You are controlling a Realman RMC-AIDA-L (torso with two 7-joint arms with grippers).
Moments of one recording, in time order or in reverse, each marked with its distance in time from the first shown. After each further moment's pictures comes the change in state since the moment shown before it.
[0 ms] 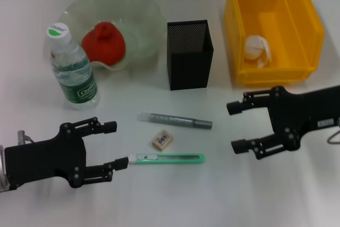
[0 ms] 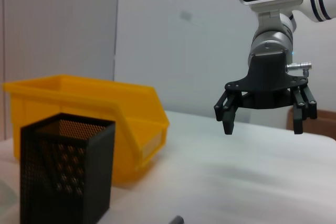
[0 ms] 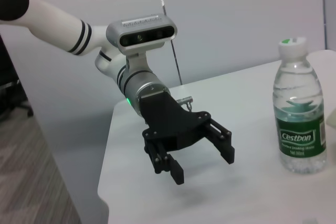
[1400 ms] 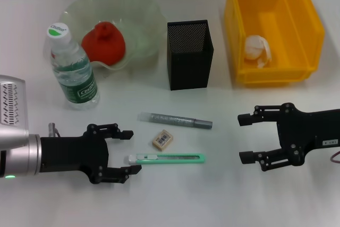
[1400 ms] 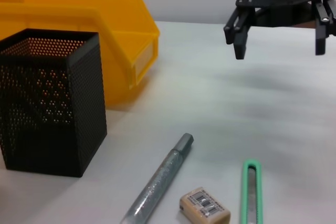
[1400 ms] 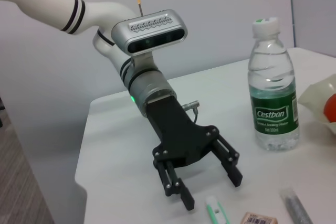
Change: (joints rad) left arm -0.123 -0.054 0.002 0.041 0.239 -0.217 -0.012; right arm -0.053 -0.033 0.031 0.170 0.000 0.089 -0.181
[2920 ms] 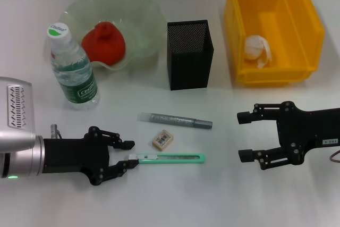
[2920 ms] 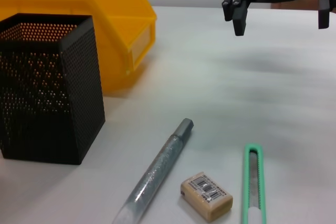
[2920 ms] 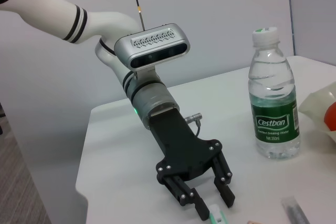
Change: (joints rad) left arm -0.002 -0.003 0.036 0.000 0.000 -0.040 0.008; right arm -0.001 0.004 0.018 0.001 0.002 -0.012 -0.005
